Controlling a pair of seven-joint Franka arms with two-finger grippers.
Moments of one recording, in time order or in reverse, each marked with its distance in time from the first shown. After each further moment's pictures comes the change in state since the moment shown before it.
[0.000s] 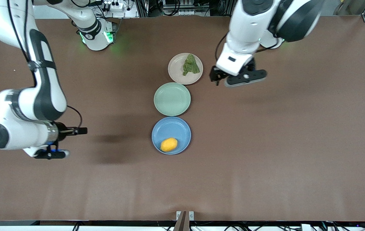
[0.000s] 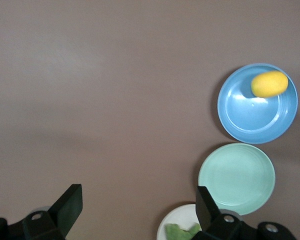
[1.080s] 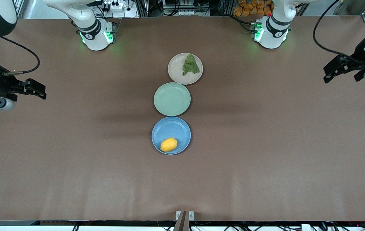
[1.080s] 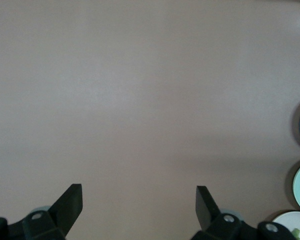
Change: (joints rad) left arm 0.164 -0.154 0.353 0.109 -0.022 -0.206 0.646; right arm 0.029 -0.400 0.014 -0.056 -0.144 -0.070 -0.046
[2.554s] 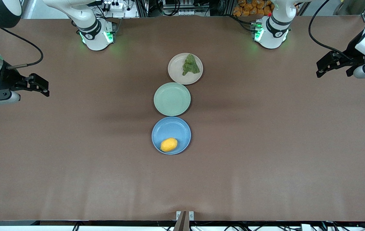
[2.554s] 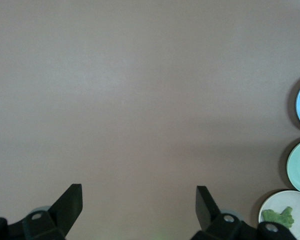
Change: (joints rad) left arm 0.160 0.004 -0.171 -0.022 -0.036 -0.043 0.018; right arm -0.006 -0.057 0.024 -0.080 0.010 0.039 -0.035
